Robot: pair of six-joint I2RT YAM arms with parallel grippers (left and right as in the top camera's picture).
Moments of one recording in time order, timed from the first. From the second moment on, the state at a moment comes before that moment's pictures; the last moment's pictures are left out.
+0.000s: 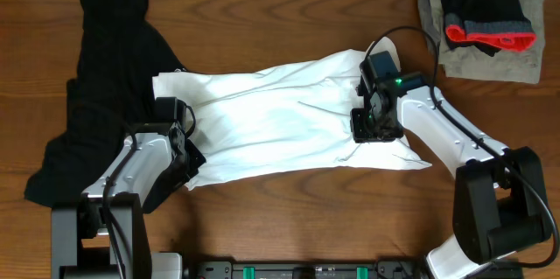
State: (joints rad) left arm 0.01 1.56 0.73 -0.76 -0.04 -0.70; right arm 0.31 1.77 1.14 -0.87 -0.11 0.28
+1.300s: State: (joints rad) left arm 0.01 1.17 0.78 -0.98 -0.06 -0.59; right arm 0.28 1.50 1.31 -1.07 -0.10 0.24
